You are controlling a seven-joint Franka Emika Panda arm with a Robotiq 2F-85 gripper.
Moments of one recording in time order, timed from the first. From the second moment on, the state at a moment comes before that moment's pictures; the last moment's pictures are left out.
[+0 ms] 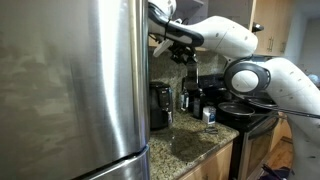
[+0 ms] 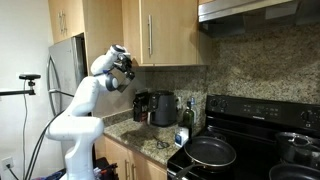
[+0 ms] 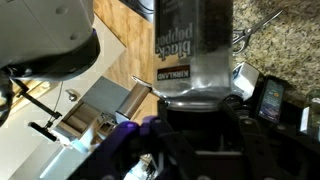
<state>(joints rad) 0.93 0.72 -0.19 -0.35 -0.68 0.50 1.28</state>
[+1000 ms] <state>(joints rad) 0.75 0.61 -0.04 -0.36 -0.19 0.79 1.34</state>
